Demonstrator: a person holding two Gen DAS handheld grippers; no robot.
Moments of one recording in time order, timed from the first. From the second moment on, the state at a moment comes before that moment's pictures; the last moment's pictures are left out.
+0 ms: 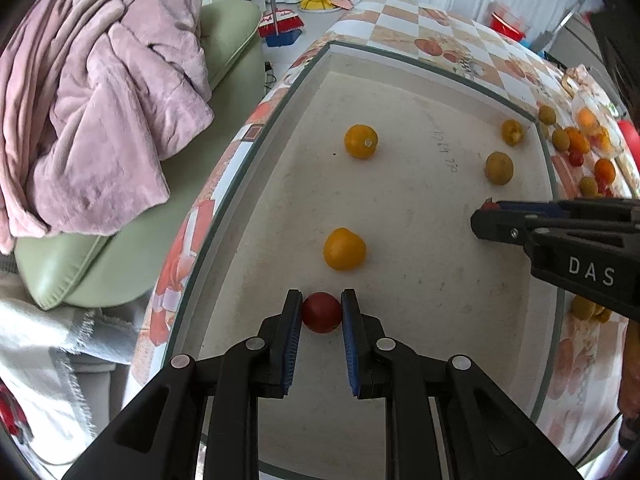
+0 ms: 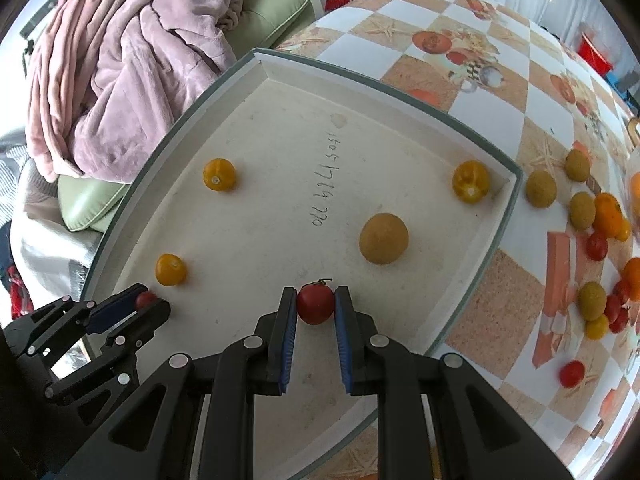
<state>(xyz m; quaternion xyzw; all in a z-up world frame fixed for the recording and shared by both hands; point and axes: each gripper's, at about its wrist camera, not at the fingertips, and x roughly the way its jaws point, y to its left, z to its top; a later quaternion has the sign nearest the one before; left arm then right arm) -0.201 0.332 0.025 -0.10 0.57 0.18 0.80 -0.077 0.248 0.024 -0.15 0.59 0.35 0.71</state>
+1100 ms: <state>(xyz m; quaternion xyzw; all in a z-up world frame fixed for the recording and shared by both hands) -0.162 0.259 0.065 -0.01 0.54 0.09 0.83 -0.083 0.098 0.065 -0.03 0.60 0.28 0.75</state>
